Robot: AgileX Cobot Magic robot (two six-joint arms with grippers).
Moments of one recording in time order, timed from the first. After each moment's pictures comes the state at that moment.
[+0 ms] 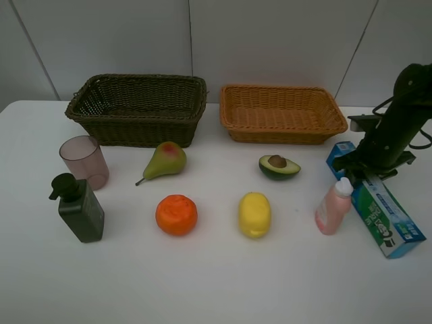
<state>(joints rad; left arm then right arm) -0.11 0.00 -0.42 0.02 1.07 -0.07 -0.03 1.99 -1.11 0.01 0.76 -0.28</state>
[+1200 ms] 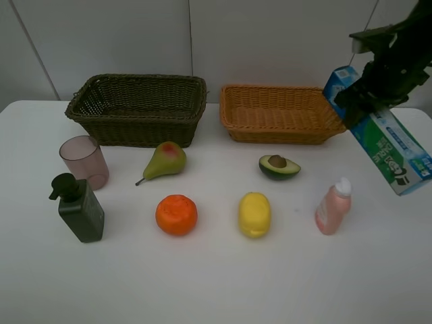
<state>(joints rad) -0.11 0.00 -0.42 0.02 1.07 -0.07 0.13 1.75 -1.36 -0.07 0.97 -0.28</state>
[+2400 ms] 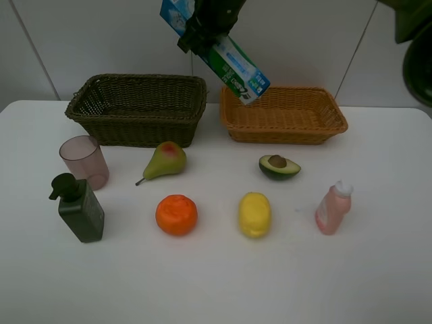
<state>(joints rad) -0.11 0.00 -0.42 0.02 1.07 -0.07 0.61 2.28 -2.31 -0.14 0.92 -0.42</state>
